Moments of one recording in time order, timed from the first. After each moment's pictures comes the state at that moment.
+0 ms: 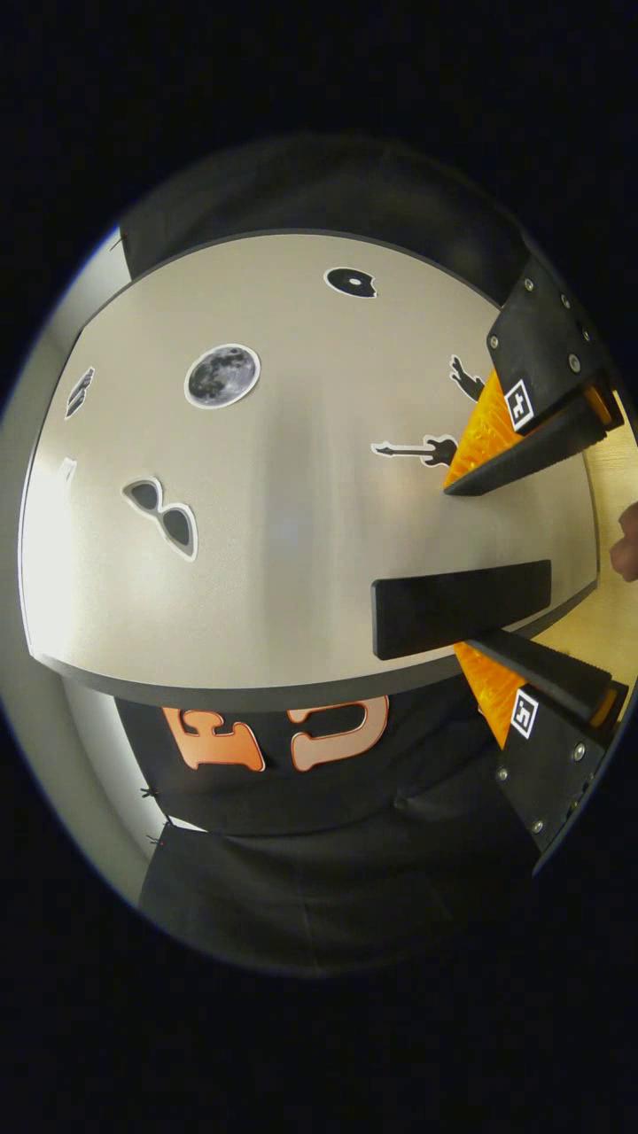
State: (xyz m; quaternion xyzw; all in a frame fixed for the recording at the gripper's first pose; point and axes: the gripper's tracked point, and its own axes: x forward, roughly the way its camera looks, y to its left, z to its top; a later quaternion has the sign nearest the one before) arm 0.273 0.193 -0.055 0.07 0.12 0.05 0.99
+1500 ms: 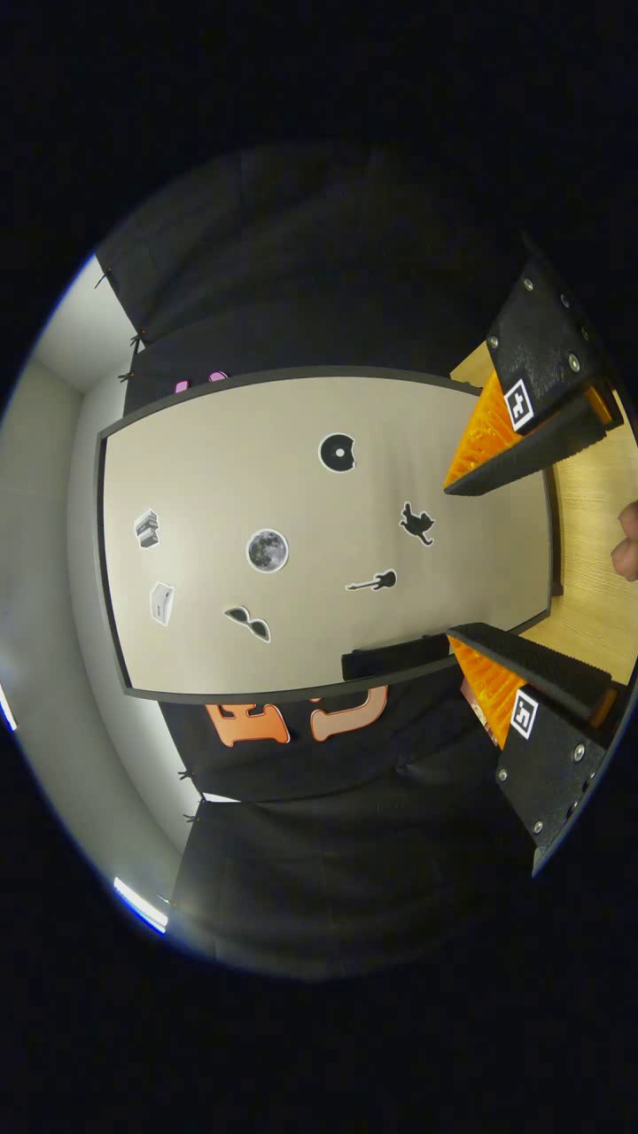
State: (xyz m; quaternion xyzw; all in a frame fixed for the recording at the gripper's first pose) arm 0.120 0.064 -0.032 0.09 0.10 0.08 0.99
